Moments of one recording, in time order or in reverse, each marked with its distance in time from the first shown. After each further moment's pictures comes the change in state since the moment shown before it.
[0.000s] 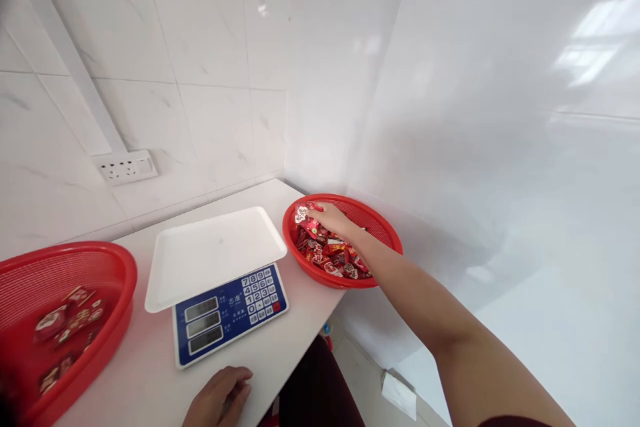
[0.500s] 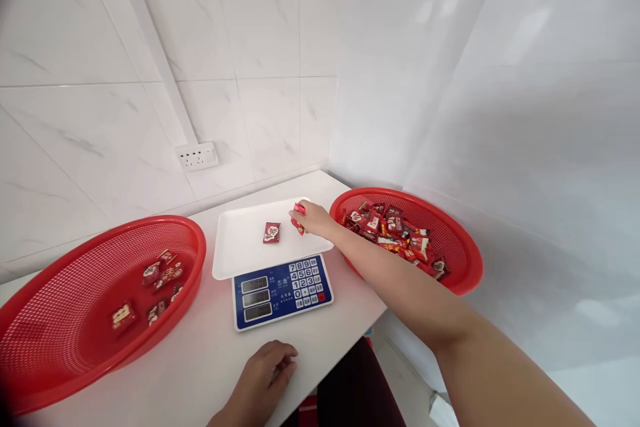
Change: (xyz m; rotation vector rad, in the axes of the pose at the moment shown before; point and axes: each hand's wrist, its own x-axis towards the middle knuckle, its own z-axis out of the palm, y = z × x) left_hand 0.001 0.027 -0.022 0.027 -0.167 -0.110; right_hand 0.031 -0.062 0.118 0.021 -0.173 -0.162
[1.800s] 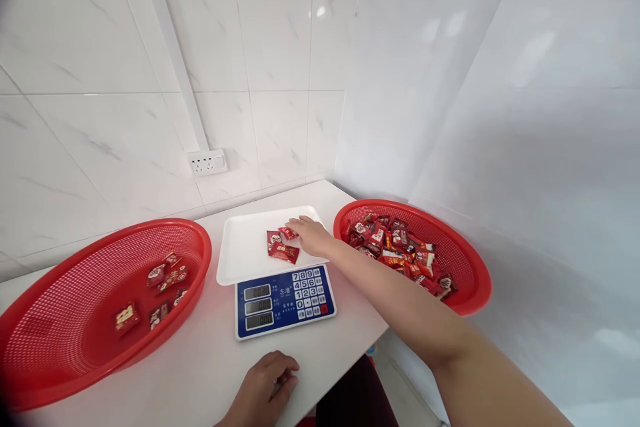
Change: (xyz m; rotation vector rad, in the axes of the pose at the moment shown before) left_hand 0.002 -0.001 0.001 0.047 -0.036 -0.023; right_hand 0.002 0.008 0.018 -0.413 -0.153 -0.330
